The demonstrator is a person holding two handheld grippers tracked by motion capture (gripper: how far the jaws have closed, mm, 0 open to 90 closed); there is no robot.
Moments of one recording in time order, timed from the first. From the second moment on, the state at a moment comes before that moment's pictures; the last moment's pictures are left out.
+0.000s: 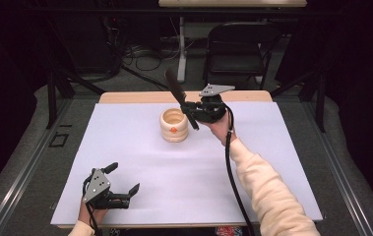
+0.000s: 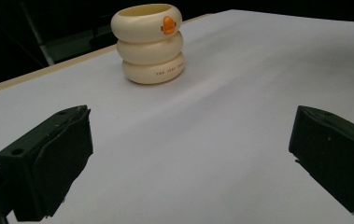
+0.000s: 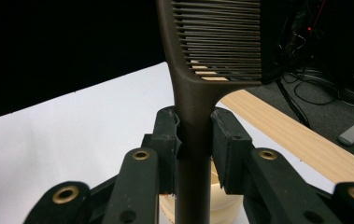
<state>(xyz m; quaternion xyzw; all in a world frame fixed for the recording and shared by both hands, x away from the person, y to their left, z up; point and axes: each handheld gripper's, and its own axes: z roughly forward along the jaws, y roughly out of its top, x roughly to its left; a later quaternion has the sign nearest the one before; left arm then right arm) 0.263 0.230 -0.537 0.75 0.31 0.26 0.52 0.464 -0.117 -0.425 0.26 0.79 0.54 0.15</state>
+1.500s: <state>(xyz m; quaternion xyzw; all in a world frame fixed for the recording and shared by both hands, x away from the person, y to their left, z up) 0.264 0.230 -0.538 0.76 0.31 0.26 0.52 0.487 -0.097 -0.418 0.26 0.77 0.56 0.17</state>
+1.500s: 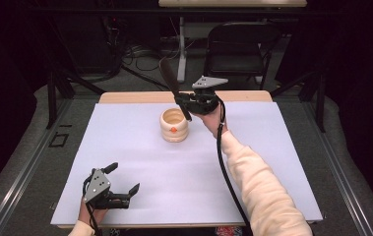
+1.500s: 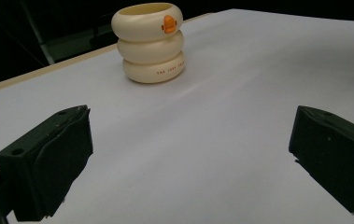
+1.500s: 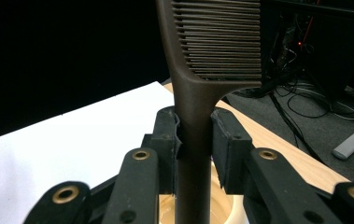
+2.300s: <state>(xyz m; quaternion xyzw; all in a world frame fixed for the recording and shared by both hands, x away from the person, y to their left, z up) 0.263 0.231 -0.538 0.75 0.31 0.26 0.52 0.497 -0.076 -0.420 0.26 0.77 0.56 0.18</state>
